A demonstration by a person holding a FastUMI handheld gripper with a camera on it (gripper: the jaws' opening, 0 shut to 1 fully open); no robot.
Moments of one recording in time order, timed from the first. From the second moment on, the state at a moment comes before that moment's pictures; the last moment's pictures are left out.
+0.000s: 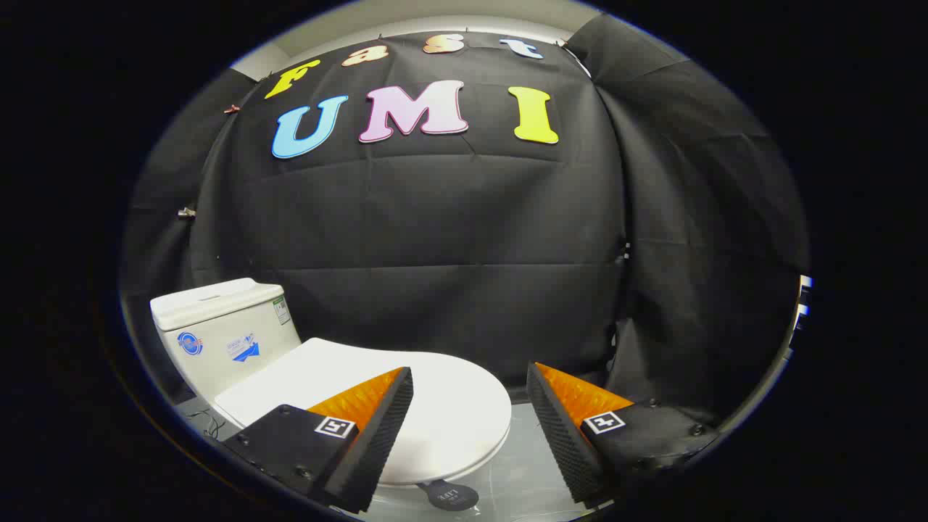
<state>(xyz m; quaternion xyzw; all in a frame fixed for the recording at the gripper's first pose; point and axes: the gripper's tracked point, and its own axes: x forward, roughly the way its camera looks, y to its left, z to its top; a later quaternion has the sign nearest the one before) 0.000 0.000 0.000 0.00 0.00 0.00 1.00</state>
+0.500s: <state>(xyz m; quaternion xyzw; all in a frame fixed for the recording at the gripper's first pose) 0.000 0.001 -0.002 0.00 0.00 0.00 1.00</state>
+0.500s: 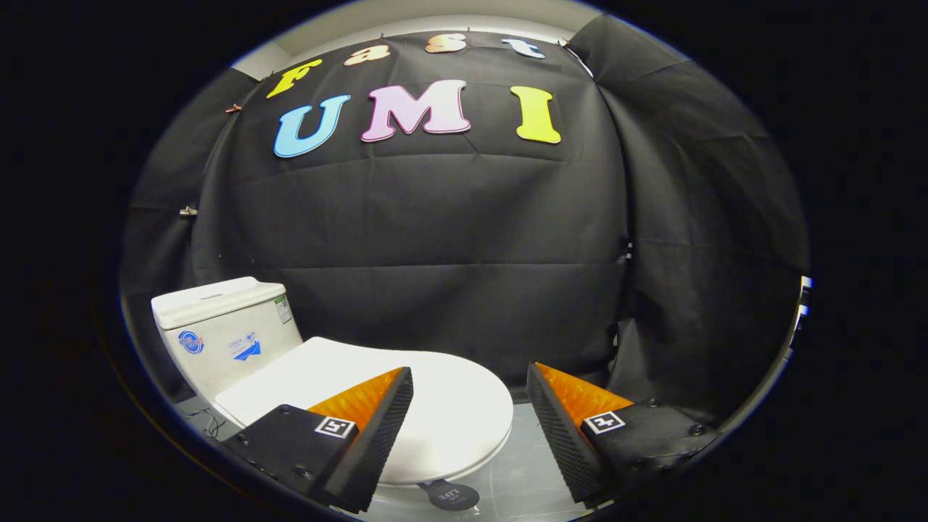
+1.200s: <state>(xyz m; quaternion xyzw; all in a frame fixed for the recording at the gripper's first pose) 0.000 -0.015 -0.021 0.05 0.04 0.00 1.00</state>
